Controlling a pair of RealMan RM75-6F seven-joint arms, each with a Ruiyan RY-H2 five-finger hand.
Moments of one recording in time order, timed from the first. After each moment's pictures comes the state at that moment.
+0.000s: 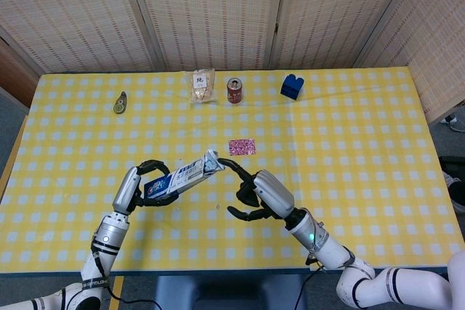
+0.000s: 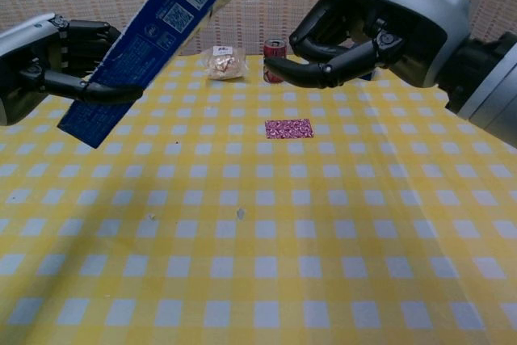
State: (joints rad) left arm -0.46 -1.54 -0.22 -1.68 1.38 1.25 -0.44; right arm 0.66 -1.53 0.14 -1.64 -1.67 1.22 0.53
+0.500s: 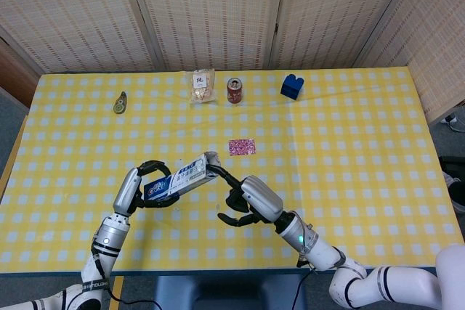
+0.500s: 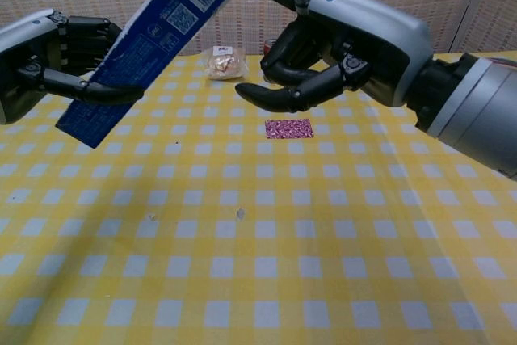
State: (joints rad) left arm -0.46 -1.54 -0.21 -1.69 1.40 1.26 -0.42; right arm 0.70 -1.57 0.12 -1.63 -1.65 1.17 0.51
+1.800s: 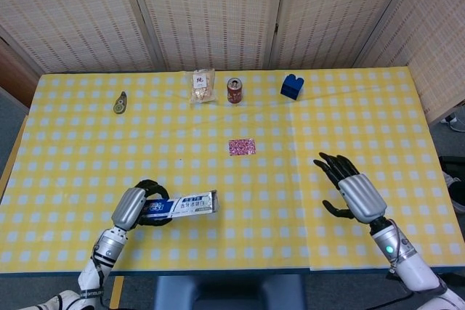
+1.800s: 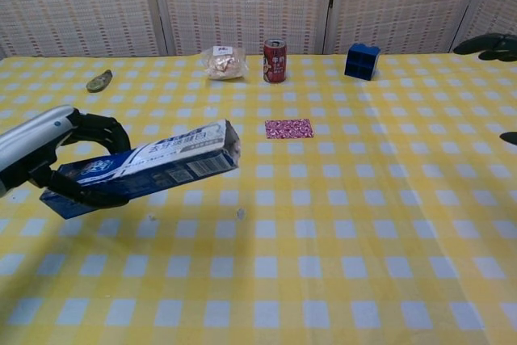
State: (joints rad) left arm -0.43 -1.64 -0.04 -1.35 1.52 1.26 -0.32; right arm 0.43 -1.14 -0.05 -1.69 -1.50 1.25 0.11
